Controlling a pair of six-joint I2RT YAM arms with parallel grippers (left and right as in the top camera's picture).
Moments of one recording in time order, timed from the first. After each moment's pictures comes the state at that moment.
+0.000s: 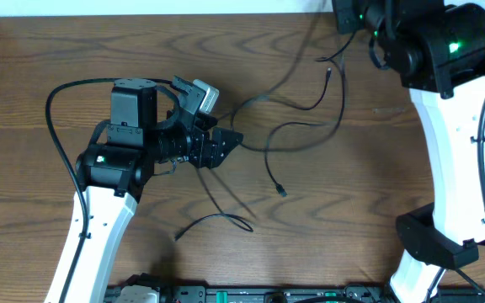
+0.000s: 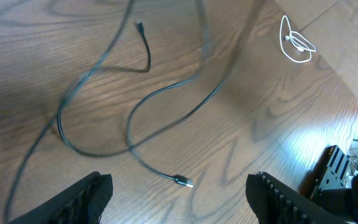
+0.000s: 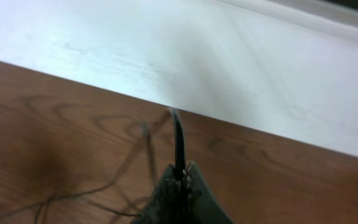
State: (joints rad) left arm -0.17 1.22 1.14 -0.73 0.71 0.09; right arm 0.40 1.93 2.61 -1.24 0.25 -0.01
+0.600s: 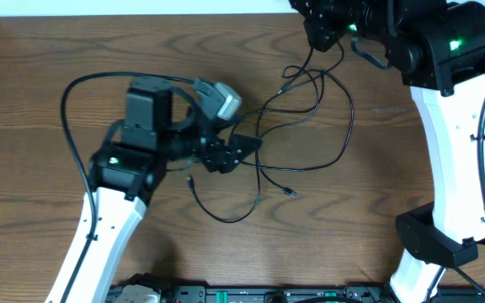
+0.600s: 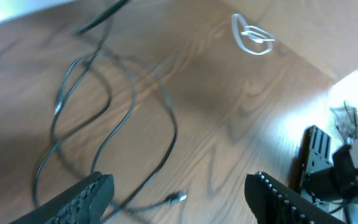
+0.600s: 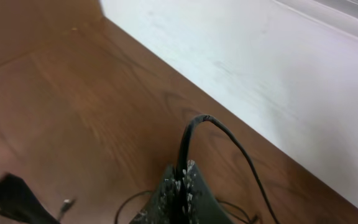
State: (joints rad) left arm -0.28 1.22 1.14 -0.62 0.79 0.18; right arm 0.39 1.94 2.61 -1.21 -0.35 -0.19
